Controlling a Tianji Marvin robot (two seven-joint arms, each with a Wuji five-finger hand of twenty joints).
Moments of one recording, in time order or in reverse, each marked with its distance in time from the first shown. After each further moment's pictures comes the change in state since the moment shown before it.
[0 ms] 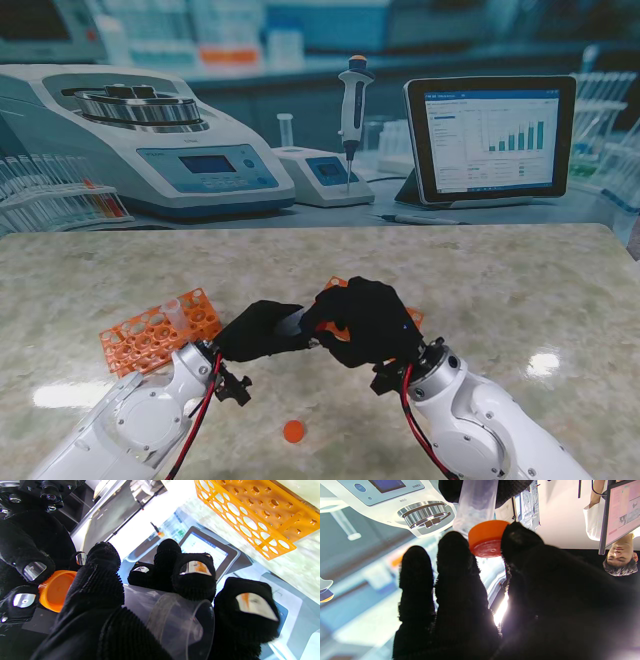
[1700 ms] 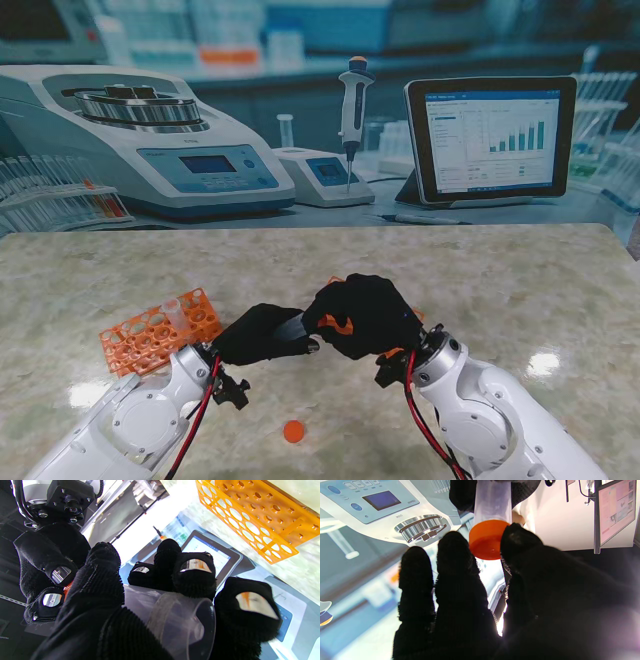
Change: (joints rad) left arm 0.010 0.010 -0.005 -0.012 -0.007 -0.015 -0.025; right arm 0.048 -0.005 0.027 0.038 0.123 -0.074 0.141; left_hand 0.000 0.003 0.000 0.000 -0.002 0.000 0.000 0.009 0.000 0.000 -0.002 0.000 -0.002 0.002 -0.020 0.000 0.000 0.000 -0.003 -0.014; right_hand 0.000 0.009 0.005 0.000 0.000 -0.003 0.005 0.006 0.001 0.002 0.000 0.000 0.001 0.000 0.000 0.000 0.007 0.001 0.001 0.041
